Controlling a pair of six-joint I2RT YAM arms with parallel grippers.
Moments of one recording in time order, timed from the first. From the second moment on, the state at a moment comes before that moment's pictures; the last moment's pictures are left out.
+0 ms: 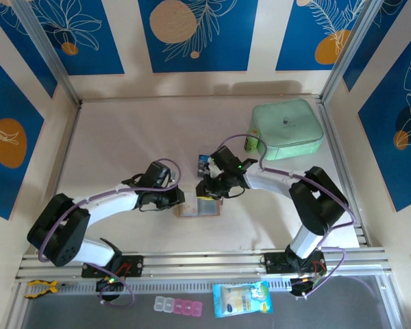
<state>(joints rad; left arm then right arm) -0.60 1.40 0.63 -0.24 0.37 -0.86 0.72 1.68 0.98 -0.37 -0.56 0.76</state>
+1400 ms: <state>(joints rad) -0.52 1.46 0.55 -0.13 0.49 -0.81 0.78 1.89 1.13 -0.47 -0.50 0.76</state>
